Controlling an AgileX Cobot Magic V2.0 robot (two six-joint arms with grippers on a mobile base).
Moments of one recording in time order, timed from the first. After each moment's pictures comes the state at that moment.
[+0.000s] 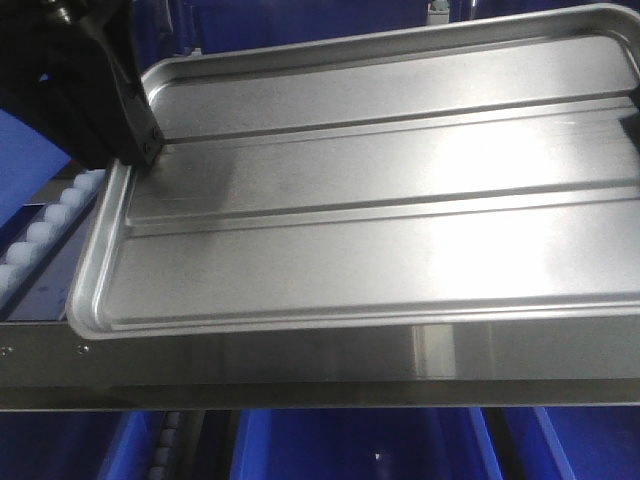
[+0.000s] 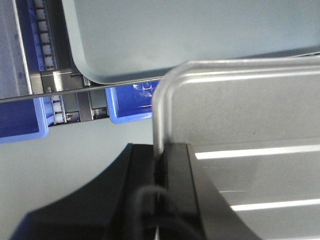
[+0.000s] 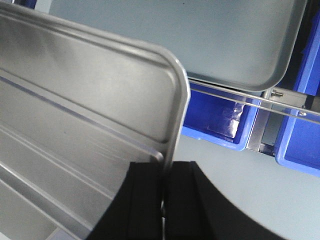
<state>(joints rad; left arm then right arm) -0.93 1.28 -1.06 0.25 0.89 -0.78 0.61 0.92 -0.84 -0.02 0.87 0.40</state>
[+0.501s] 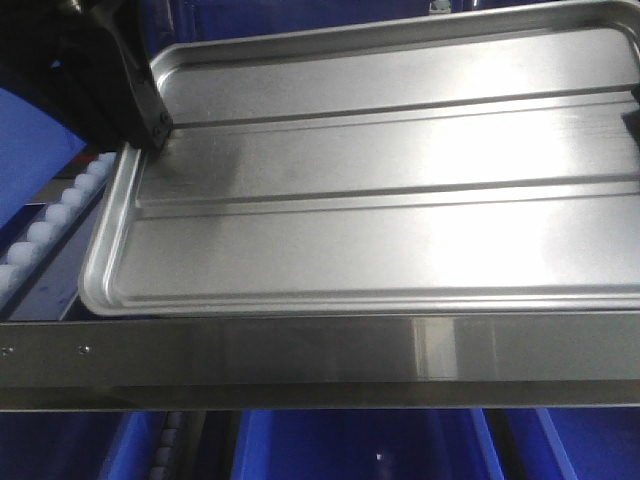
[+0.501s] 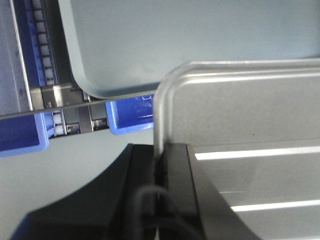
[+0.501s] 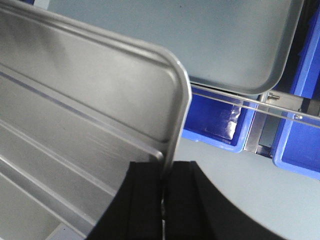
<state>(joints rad) -0.92 1.28 -1.08 0.28 0.86 -0.78 0.61 0.93 -0.85 -0.03 0.88 0.40</state>
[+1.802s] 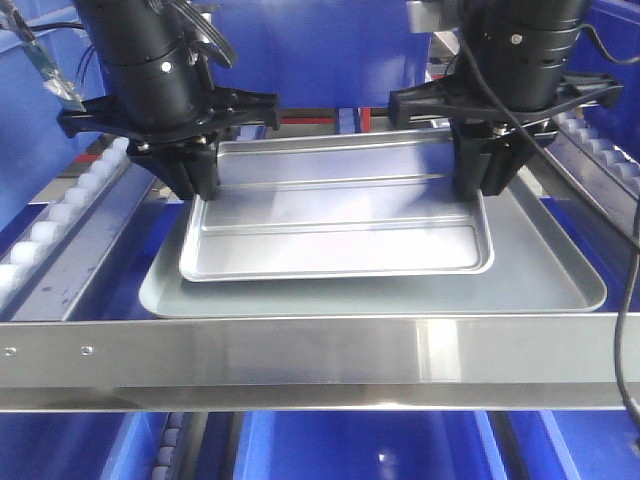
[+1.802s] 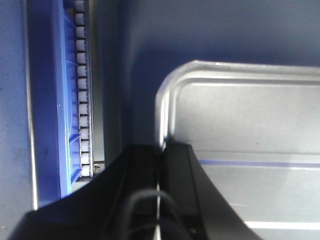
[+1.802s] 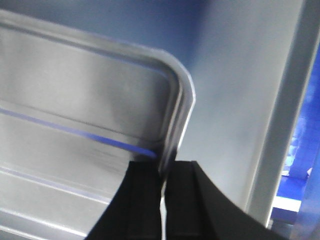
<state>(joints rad) -0.59 1.85 -1.41 0.25 0.66 -0.59 0.42 1.75 -1.33 -0.15 0.79 0.35</state>
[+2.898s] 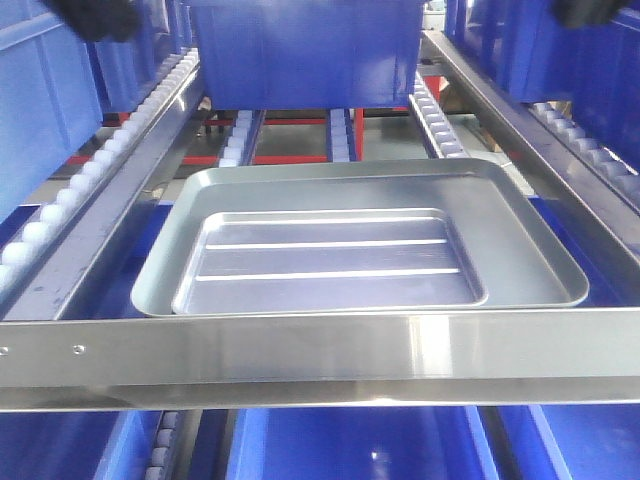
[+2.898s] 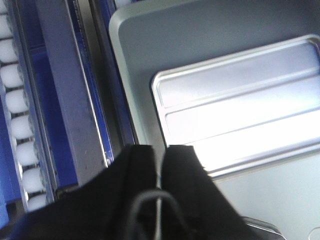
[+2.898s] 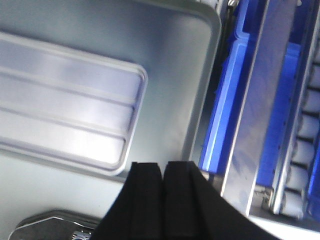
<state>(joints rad) -0.64 1.37 -1.27 0.24 0.85 -0.36 0.42 1.30 -1.22 -0.19 0.93 0.28</state>
